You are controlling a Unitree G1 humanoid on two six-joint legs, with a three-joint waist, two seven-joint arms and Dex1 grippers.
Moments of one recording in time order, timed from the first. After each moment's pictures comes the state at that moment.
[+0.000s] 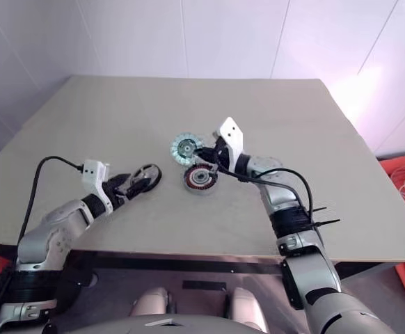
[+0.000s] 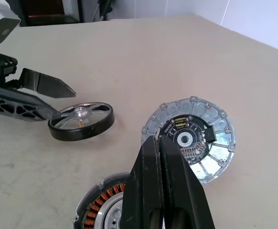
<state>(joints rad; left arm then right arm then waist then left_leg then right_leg) -0.13 0.39 0.20 -0.14 -0.54 0.67 -0.50 -0.61 -0.27 0.11 0.33 0.16 0.18 0.89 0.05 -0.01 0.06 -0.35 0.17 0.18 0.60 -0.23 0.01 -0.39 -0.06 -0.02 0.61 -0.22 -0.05</state>
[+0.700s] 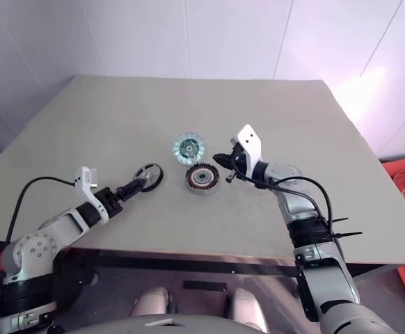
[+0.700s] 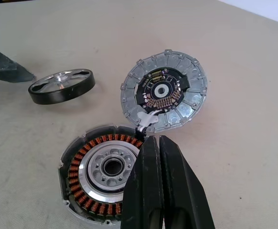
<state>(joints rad) -0.14 0.27 0.44 -0.16 -0.90 1.05 -0.27 -0.53 -0.34 0.09 0.29 0.17 0.22 0.88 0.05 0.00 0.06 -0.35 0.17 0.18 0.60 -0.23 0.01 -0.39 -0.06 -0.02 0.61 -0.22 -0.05</state>
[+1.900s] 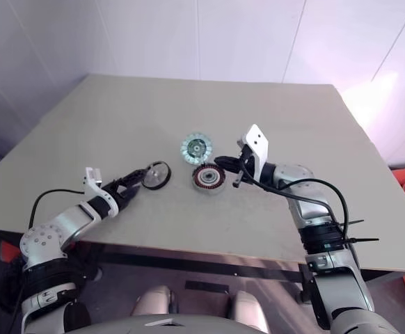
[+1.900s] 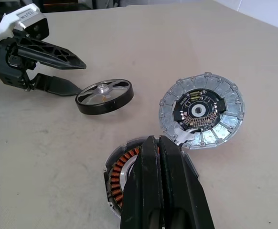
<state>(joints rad) -0.26 0.15 0.56 0.04 -1.12 1.10 0.00 -0.48 -0.42 0.09 0.15 0.26 0.28 0.96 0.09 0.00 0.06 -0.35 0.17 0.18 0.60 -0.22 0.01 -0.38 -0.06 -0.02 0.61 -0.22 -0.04</state>
